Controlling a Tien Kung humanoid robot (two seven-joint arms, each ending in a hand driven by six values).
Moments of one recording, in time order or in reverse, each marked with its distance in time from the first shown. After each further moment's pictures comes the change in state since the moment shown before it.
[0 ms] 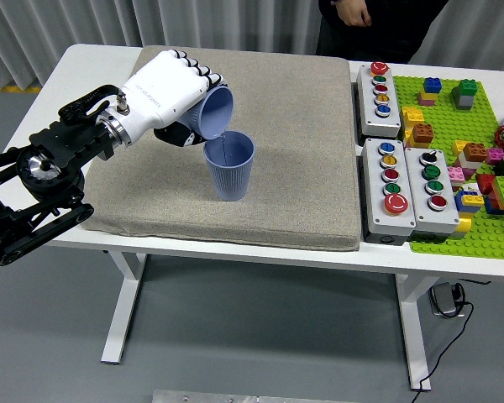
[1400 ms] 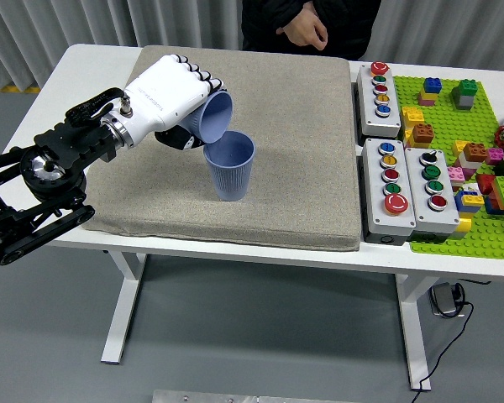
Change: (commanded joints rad) left arm -0.021 0.001 0.032 0.008 0.000 -0.012 0.015; right arm -0.006 0.001 -0.003 0.001 0.002 0.000 -0.002
